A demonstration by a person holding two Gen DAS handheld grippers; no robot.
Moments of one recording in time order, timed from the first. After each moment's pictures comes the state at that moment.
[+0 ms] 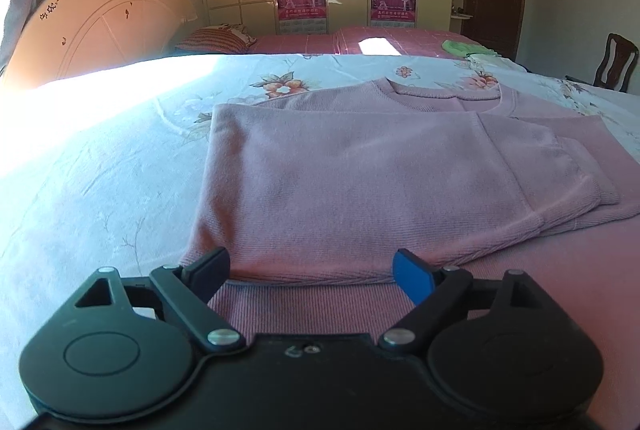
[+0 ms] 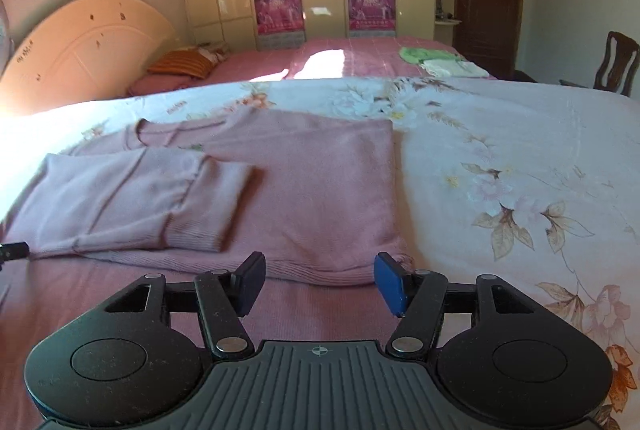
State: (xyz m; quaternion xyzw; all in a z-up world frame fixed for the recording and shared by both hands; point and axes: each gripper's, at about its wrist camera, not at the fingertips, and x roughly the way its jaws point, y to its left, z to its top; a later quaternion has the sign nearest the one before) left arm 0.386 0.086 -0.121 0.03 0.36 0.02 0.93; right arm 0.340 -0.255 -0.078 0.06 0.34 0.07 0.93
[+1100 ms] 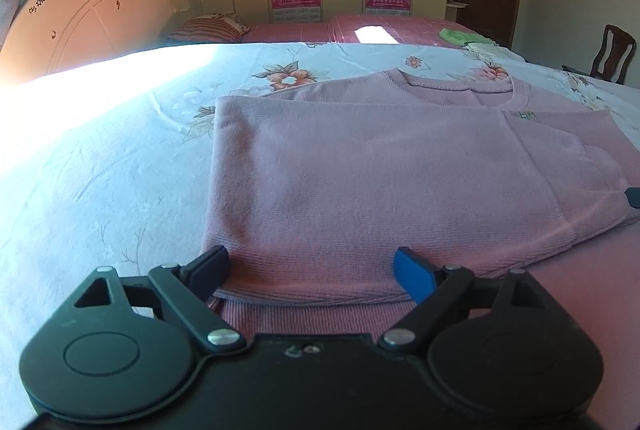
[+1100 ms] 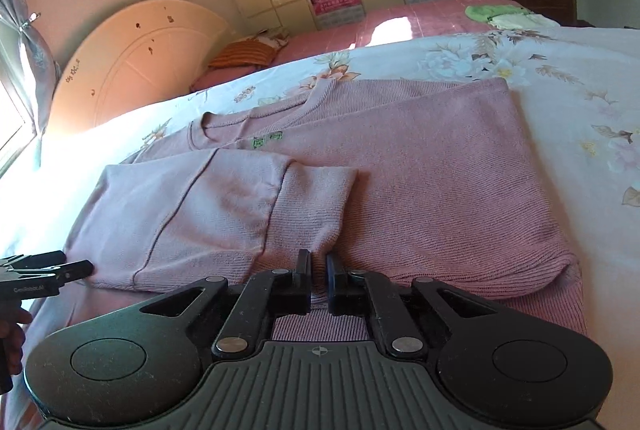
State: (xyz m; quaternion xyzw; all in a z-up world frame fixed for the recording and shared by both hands) left arm 0.412 0.101 -0.129 0.04 0.38 0.00 0.92; right arm 0.385 -0.221 -0.101 0.14 0.38 0.15 0.90
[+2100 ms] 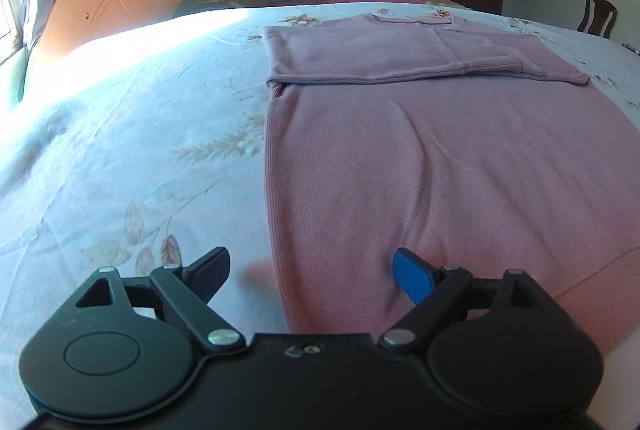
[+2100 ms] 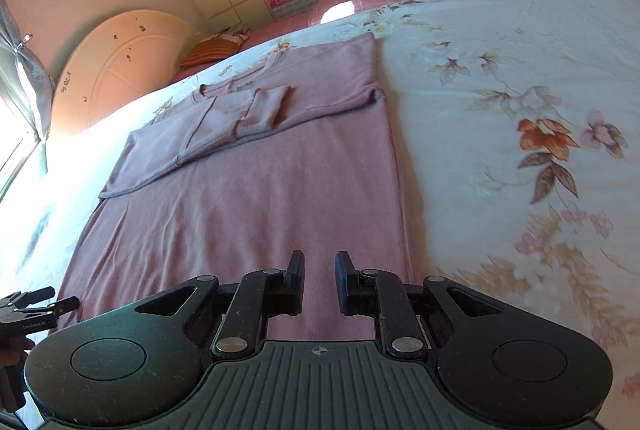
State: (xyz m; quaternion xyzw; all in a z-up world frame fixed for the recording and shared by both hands) left arm 0.176 0.123 -0.112 0.05 0.40 0.01 0.91; right arm 0.149 -0.304 -0.054 0.18 0.41 0.09 0.89
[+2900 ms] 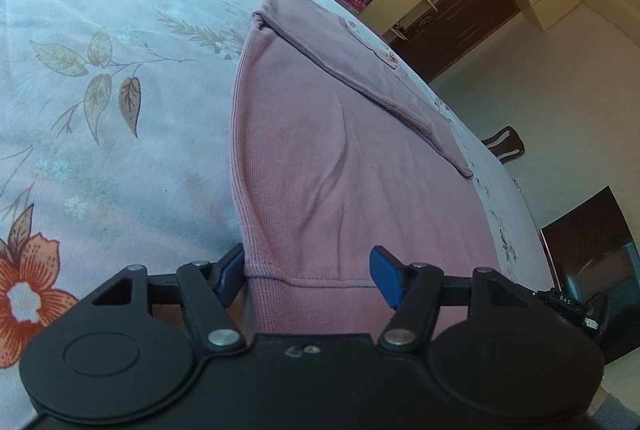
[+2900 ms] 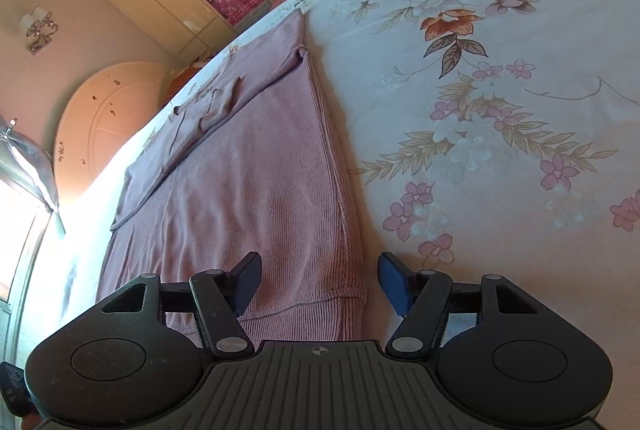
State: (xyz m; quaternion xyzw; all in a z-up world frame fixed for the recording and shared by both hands) left arm 0.156 0.188 -0.137 -0.29 0.41 -0.14 0.85; right arm 0.112 -0.347 -0.092 0.33 0.41 0.08 0.85
